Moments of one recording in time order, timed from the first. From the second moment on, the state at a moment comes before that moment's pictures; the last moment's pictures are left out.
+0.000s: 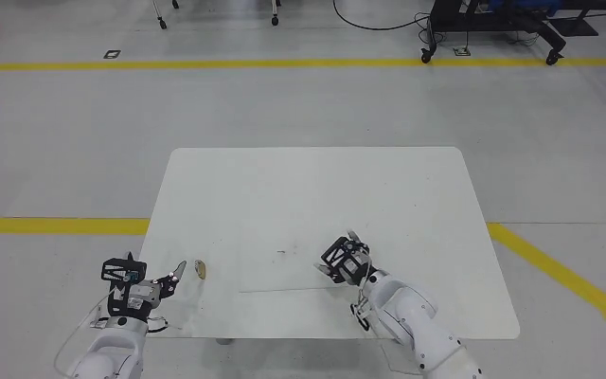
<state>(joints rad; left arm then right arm) 1.73 -1.15 -1.60 -1.80 1.33 0.00 0.00 -1.27 -1.21 1.09 -1.61 -1.52 -0.27 0.30</state>
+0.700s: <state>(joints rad) 1.73 -1.15 -1.60 -1.80 1.33 0.00 0.00 -0.73 -1.34 0.77 -1.11 -1.31 -0.70 0.39</state>
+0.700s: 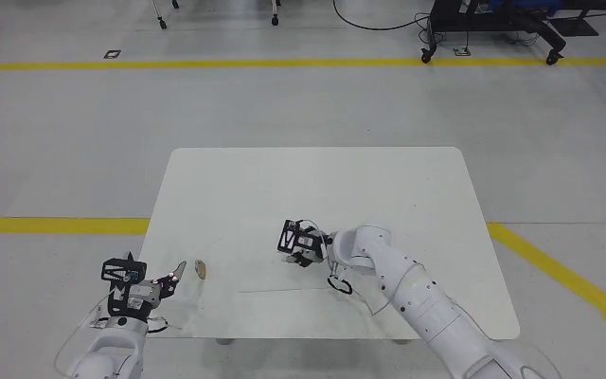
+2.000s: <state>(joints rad) 1.73 -1.15 -1.60 -1.80 1.33 0.00 0.00 -1.14 -1.24 1.11 -1.29 -1.38 -0.55 -0.56</state>
